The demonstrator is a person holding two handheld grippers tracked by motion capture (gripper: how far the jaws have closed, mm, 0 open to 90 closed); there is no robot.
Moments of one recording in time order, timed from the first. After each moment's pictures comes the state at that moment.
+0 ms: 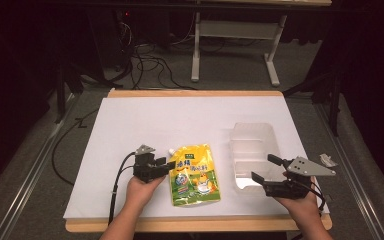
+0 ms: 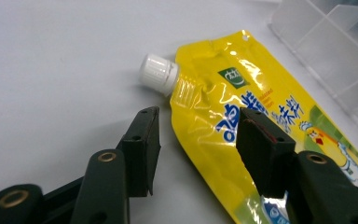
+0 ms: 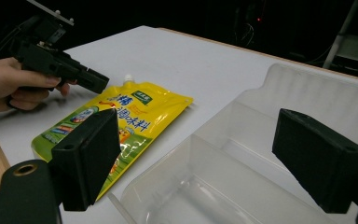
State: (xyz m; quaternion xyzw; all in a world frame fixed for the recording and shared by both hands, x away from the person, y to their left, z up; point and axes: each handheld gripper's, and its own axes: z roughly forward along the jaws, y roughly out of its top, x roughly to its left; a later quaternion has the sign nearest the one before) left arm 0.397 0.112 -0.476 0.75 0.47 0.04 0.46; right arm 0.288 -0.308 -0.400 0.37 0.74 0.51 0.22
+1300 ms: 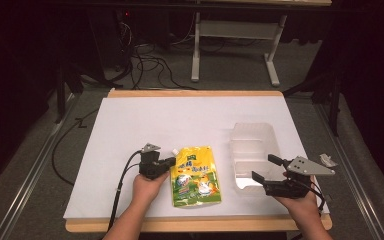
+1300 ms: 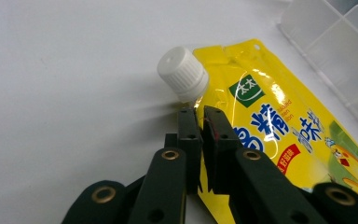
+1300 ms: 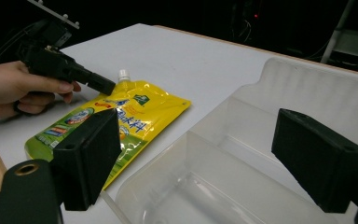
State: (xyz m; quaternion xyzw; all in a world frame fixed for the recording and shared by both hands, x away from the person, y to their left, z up) left arm 0.402 0.097 -0.481 0.75 0.48 0.05 0.46; right arm 0.290 -0.309 -0.403 0.38 0.74 0.51 0.22
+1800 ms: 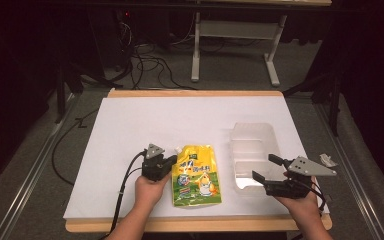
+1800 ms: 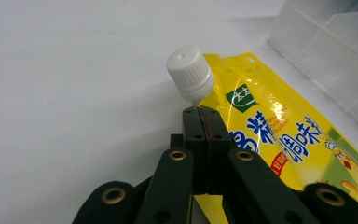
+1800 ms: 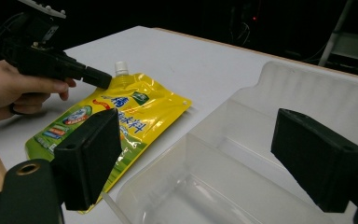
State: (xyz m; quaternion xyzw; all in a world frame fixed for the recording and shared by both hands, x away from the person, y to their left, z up) left arm 0.384 0.085 -0.466 0.75 0.45 0.13 0.47; right arm 0.288 -0.309 -0.401 0.37 0.74 0.51 0.23
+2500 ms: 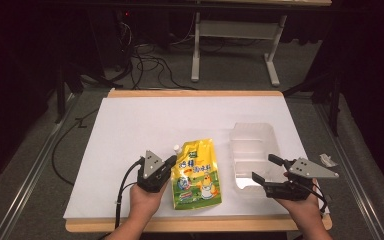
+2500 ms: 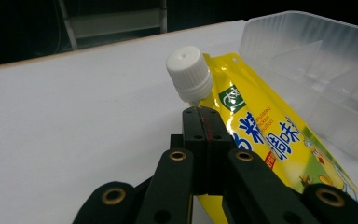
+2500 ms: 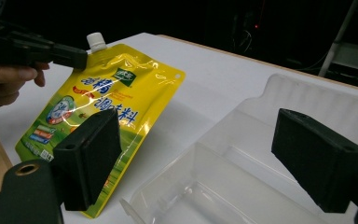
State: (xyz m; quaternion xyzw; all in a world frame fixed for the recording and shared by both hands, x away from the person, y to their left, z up) left arm 0.326 0.085 -0.422 0.74 0.36 0.24 0.51; right arm 0.281 -0.304 -0.392 0.36 0.74 0.52 0.23
